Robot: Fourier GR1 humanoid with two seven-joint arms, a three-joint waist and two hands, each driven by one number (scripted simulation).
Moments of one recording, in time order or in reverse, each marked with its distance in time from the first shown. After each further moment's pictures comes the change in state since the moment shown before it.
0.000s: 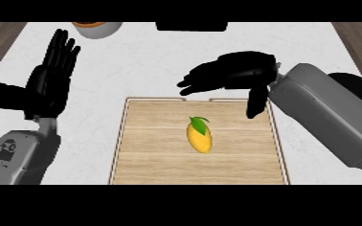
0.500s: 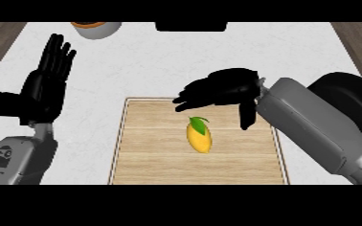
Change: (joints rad) left arm 0.042 -0.011 0.032 -0.021 -0.022 -0.027 -0.010; right arm 0.057 0.072 0.050 0.028 0.105 -0.019 -0.008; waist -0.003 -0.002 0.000
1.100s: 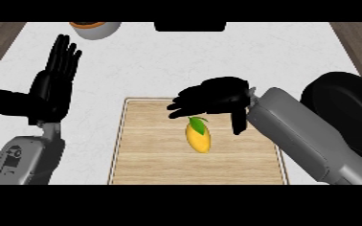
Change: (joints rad) left arm -0.006 -0.057 0.012 -0.001 -0.058 -0.001 0.013; right arm 0.068 0.080 -0.045 -0.009 0.134 -0.028 0.008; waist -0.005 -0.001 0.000
